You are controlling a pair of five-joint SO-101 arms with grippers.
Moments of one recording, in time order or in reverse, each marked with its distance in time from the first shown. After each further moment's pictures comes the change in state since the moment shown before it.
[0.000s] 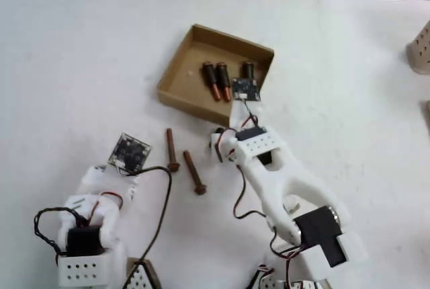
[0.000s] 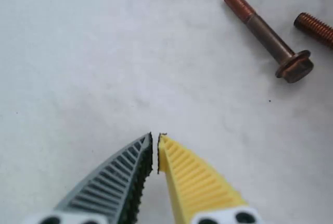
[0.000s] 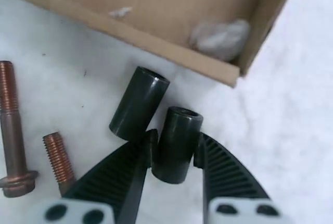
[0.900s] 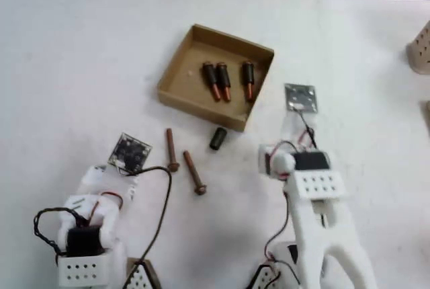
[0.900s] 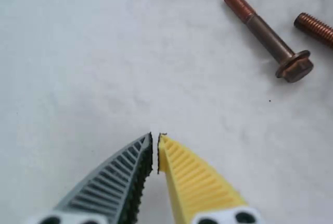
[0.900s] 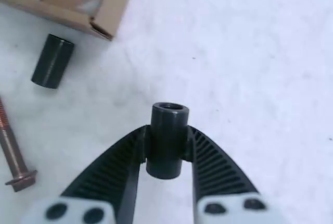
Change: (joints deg) left arm 0.0 0.0 0.0 0.0 0.0; right arm 20.5 -41.1 17.9 16.9 16.4
